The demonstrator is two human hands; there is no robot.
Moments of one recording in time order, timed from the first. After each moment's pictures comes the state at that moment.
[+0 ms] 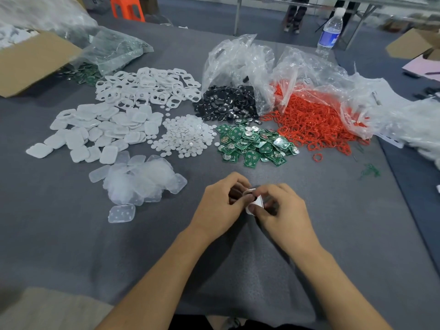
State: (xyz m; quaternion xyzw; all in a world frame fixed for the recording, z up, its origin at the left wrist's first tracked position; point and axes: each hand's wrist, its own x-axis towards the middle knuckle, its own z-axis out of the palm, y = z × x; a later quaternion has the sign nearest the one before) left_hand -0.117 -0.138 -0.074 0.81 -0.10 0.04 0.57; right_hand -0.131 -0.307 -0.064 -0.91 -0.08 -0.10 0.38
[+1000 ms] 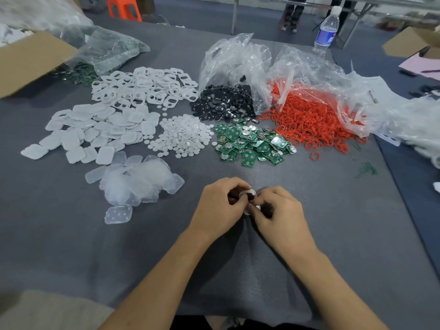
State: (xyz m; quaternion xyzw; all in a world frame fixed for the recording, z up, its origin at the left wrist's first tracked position) left_hand -0.119 -0.145 -0.070 0.85 -0.10 0.08 0.51; right_hand -0.138 -0.307 -0.069 -0.92 -0.08 -0.13 0.37
